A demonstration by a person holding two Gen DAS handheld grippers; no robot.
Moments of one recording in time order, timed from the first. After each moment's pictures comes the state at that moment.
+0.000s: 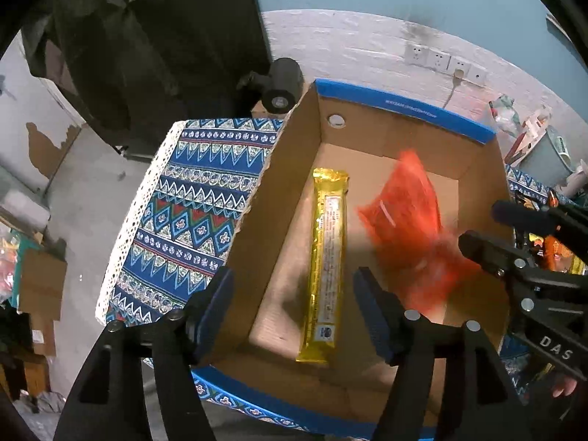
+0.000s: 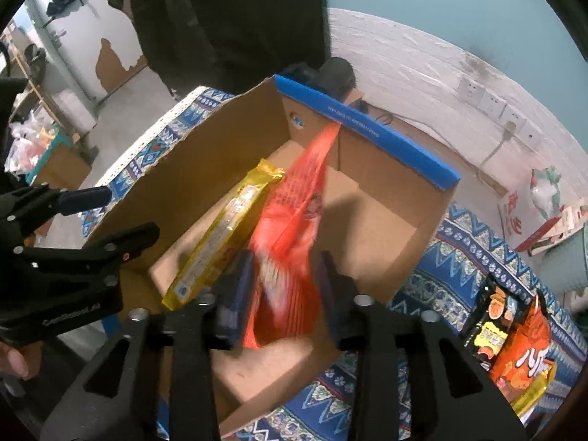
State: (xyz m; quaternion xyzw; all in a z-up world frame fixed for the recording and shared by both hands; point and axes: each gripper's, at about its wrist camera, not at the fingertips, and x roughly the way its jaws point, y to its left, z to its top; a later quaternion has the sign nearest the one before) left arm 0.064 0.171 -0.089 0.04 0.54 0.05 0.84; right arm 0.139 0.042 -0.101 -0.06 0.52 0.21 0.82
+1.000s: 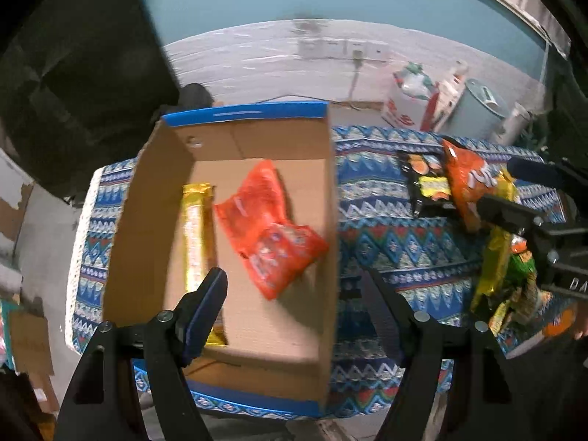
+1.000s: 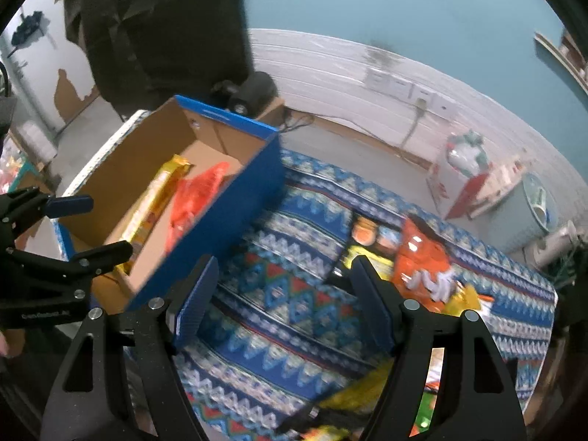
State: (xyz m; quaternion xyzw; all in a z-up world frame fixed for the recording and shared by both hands) left arm 0.026 0.041 -0.070 0.09 0.53 -0.09 0.84; right arm 0.068 -0.104 -0.054 -0.05 0.50 0.11 0.86
